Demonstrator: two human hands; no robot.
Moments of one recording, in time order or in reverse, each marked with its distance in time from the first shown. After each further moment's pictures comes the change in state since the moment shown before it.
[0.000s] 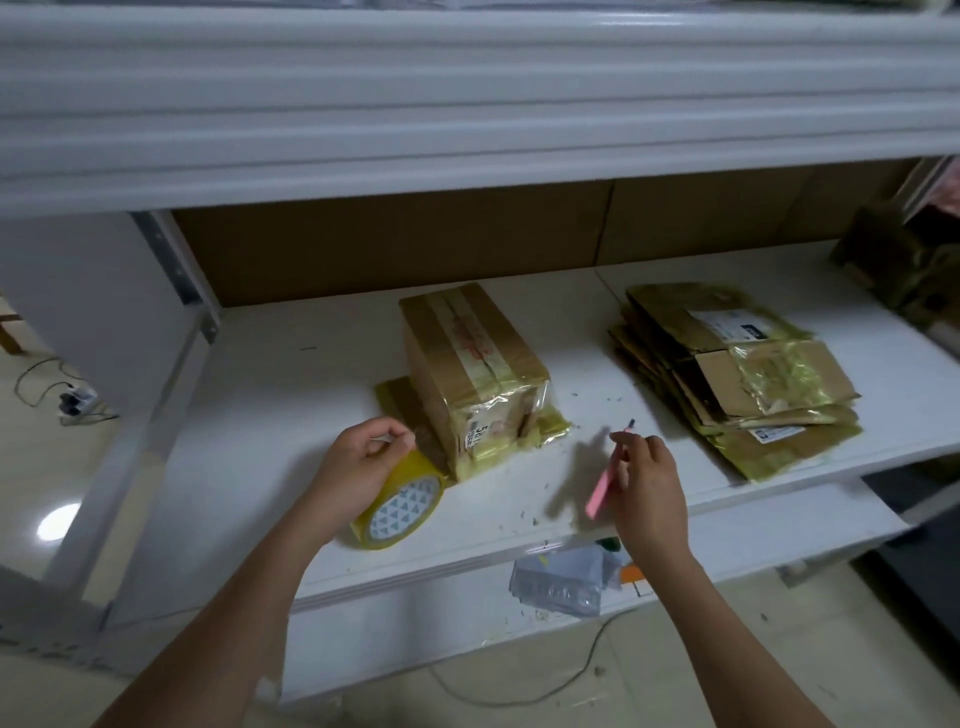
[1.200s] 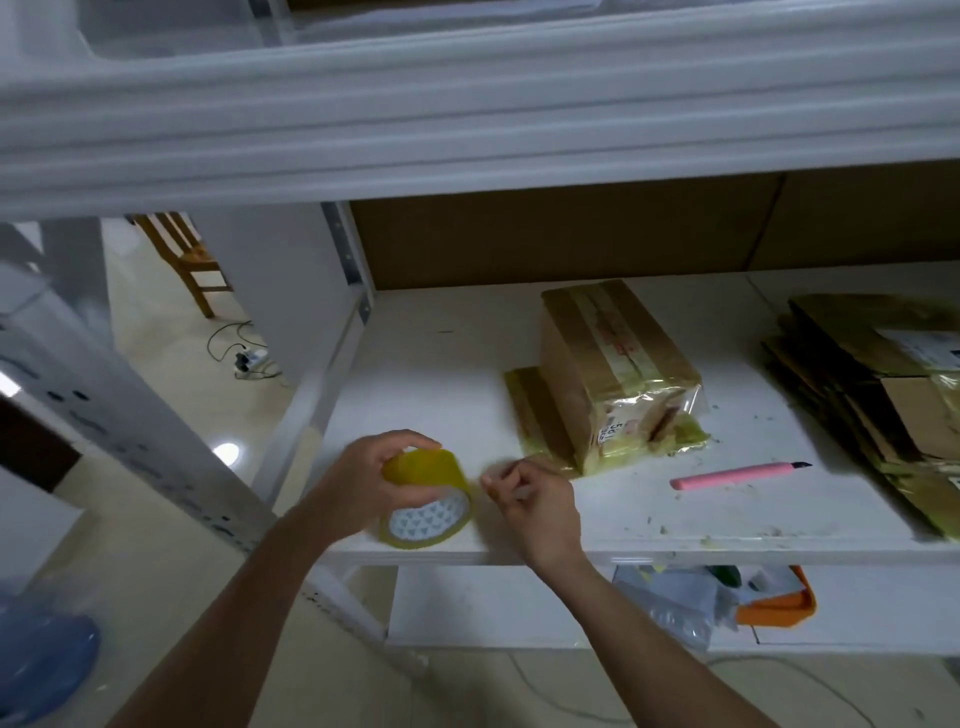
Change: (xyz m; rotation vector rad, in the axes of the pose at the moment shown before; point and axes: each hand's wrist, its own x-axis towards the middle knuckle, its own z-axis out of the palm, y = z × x) left_hand -0.058 -0.037 -0.108 0.184 -0.016 0.002; right_hand -0.061 -0.189 0.093 0.616 -0.385 0.023
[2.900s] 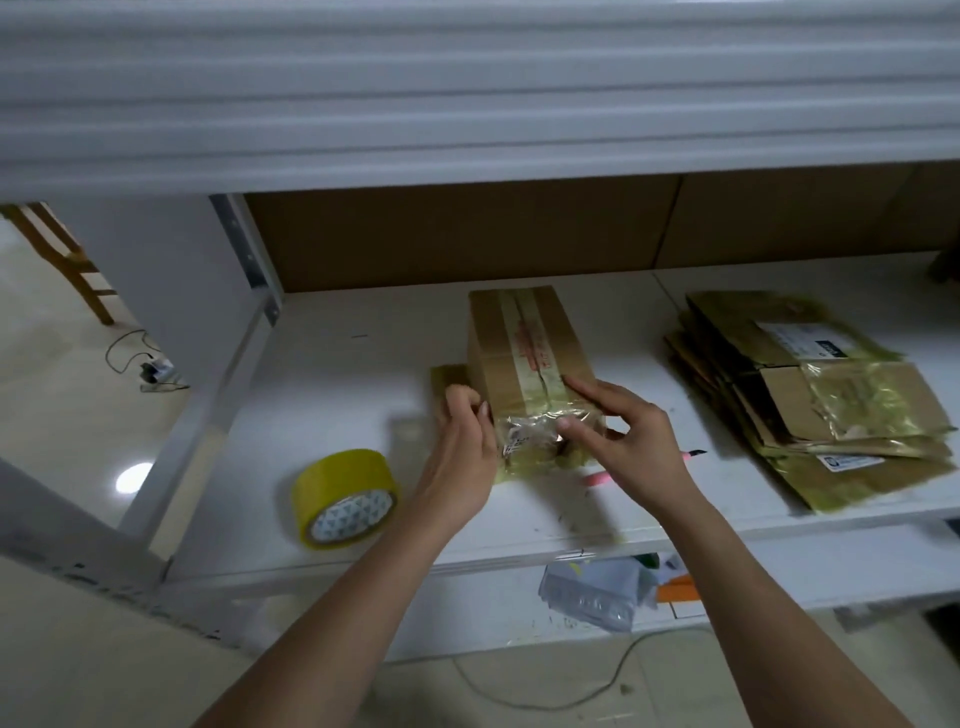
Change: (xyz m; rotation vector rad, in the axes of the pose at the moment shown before) left_hand 0.063 0.085 0.154 0.088 0.208 0.158; right_hand 0.040 0.009 -0.181 0.052 0.042 -0.237
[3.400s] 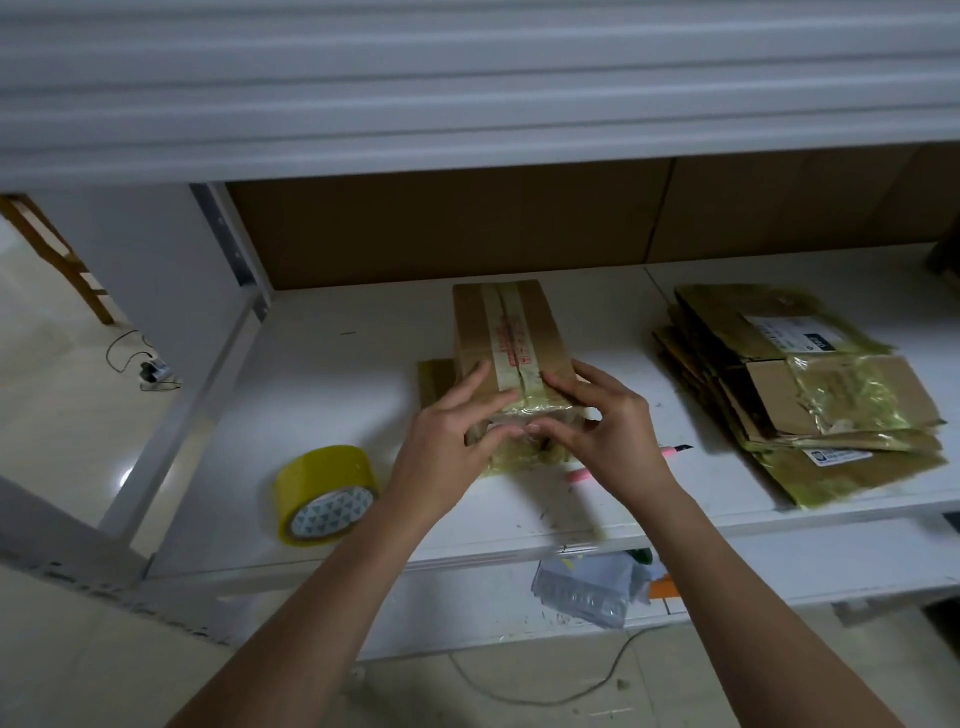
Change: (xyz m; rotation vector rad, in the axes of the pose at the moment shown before) left_hand -0.002 0.007 -0.010 -0.010 0.018 0.351; right_hand 0.013 0.019 0.000 -0.228 0.042 -0.198
